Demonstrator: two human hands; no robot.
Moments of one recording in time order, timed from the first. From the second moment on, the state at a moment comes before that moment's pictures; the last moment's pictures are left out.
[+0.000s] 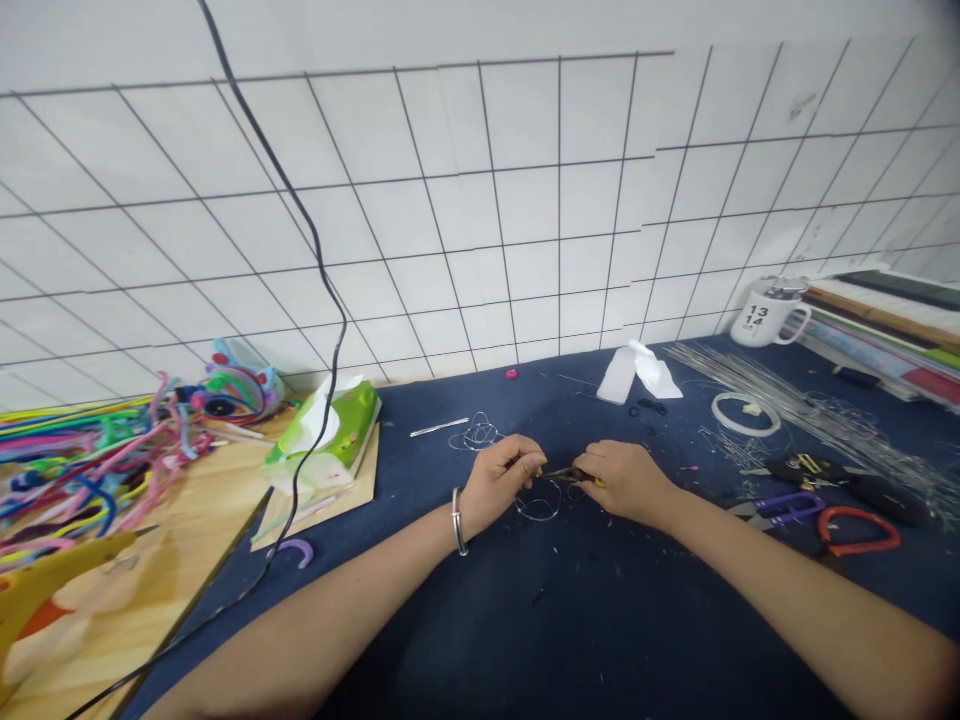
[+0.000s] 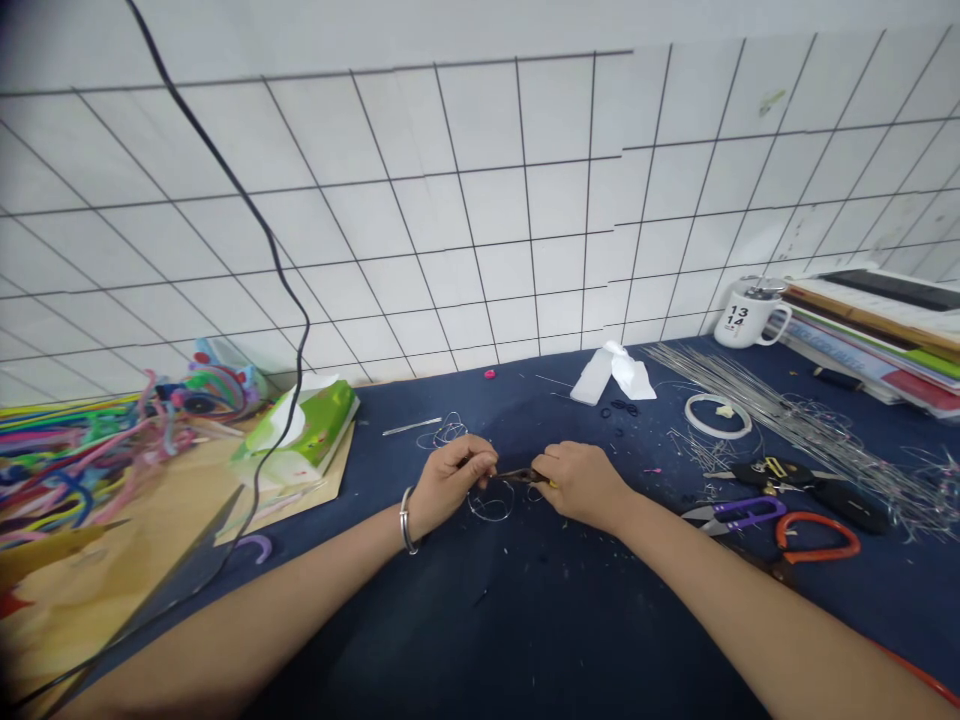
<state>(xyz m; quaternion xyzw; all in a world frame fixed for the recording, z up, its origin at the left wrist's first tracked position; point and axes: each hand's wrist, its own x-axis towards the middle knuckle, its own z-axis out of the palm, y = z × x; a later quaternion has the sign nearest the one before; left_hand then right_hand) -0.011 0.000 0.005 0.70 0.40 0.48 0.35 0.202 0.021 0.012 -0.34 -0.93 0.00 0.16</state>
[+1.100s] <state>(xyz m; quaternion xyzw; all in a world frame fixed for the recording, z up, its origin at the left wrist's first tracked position) -0.016 0.019 -0.002 0.68 0.37 0.45 0.45 0.200 0.028 0.001 -0.44 -0.88 0.10 0.14</state>
